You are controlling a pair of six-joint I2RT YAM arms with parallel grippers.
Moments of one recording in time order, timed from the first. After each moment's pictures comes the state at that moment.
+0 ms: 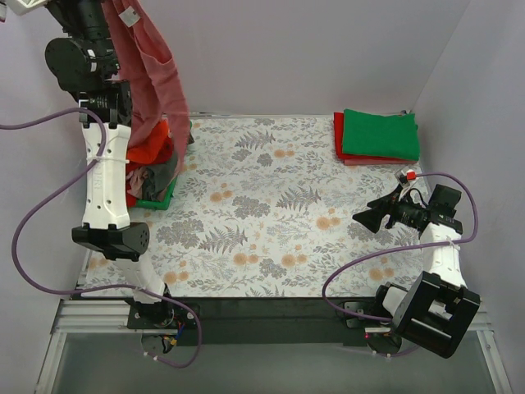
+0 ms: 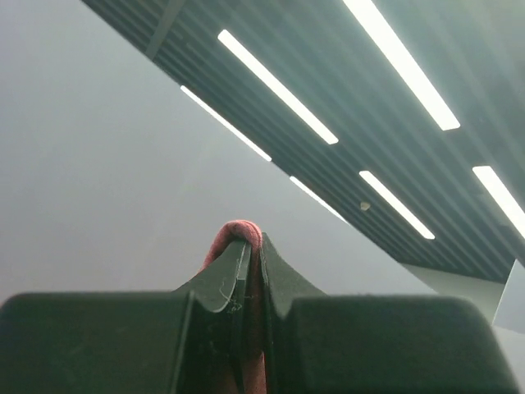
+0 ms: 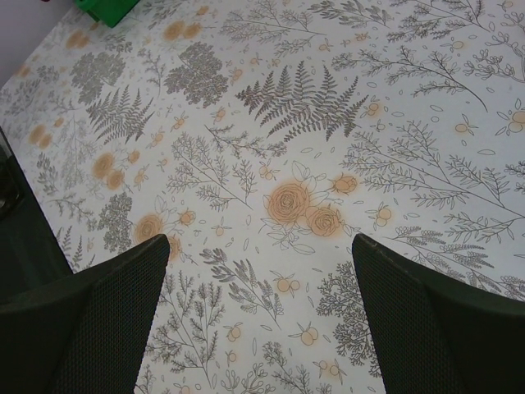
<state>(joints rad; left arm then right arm) -0.07 1.80 2.42 0.36 -0.19 -0.69 -0.43 1.09 0.65 -0.48 -1.24 -0.48</state>
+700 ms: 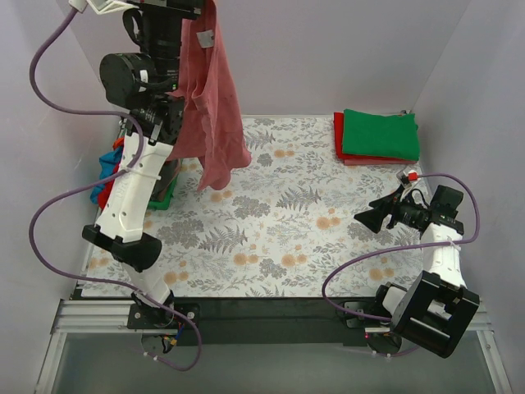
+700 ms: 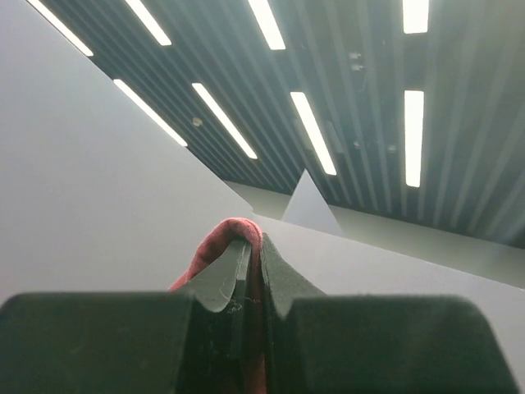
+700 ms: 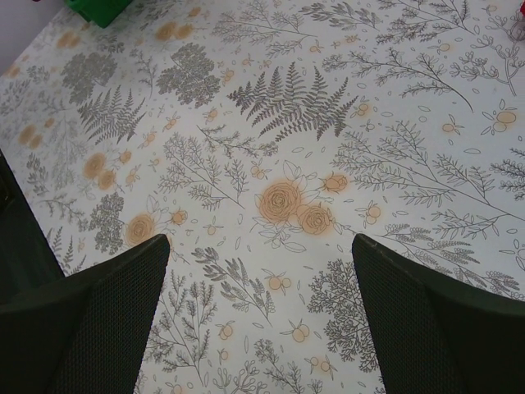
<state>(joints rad) -0.46 1.76 2.37 0.45 -0.05 -0.75 -0.45 1.09 0.65 -0.48 -1.25 -0.50</state>
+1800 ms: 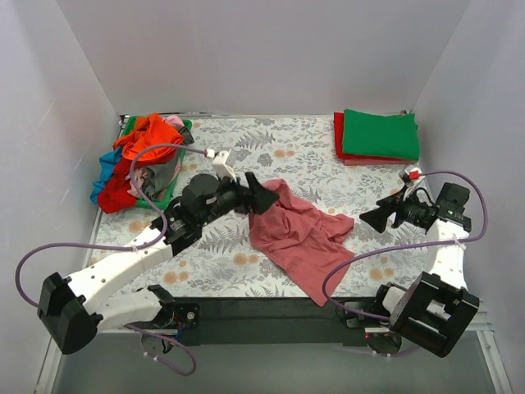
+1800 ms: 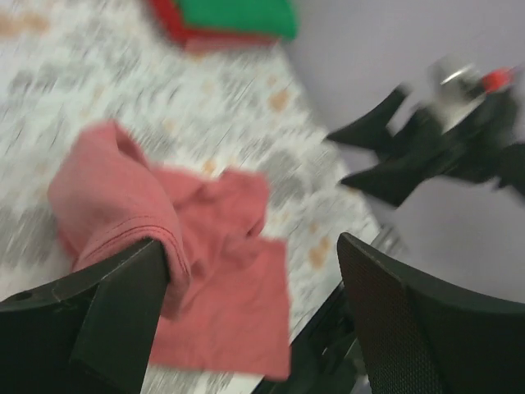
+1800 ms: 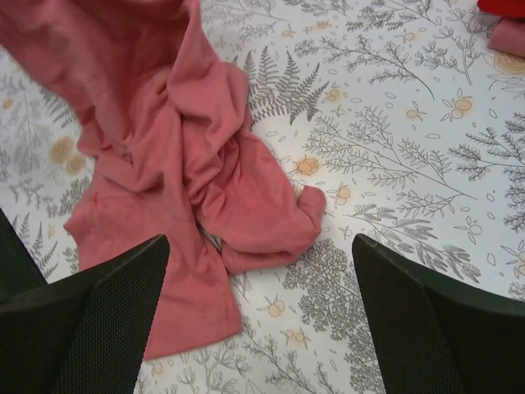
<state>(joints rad) -0.78 1.11 0.91 0.11 0.07 -0.67 -0.49 1.07 0.68 -0.59 -1.19 -0.60</state>
